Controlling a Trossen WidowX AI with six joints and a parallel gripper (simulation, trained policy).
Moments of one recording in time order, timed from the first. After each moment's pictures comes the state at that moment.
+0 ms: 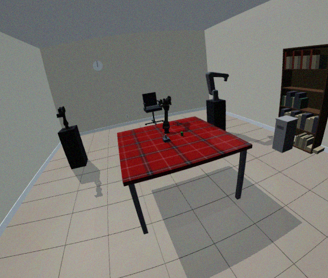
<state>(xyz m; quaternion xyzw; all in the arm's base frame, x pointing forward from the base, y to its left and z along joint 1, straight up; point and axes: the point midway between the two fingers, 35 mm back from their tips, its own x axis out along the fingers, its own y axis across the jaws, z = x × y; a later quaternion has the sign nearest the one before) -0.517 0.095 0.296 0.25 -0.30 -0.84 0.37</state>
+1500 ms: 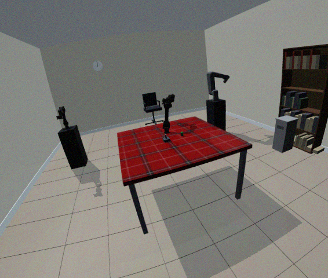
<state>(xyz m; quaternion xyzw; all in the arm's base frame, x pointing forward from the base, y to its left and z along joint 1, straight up) -0.444 0.148 0.302 0.32 -0.31 -0.87 0.22</state>
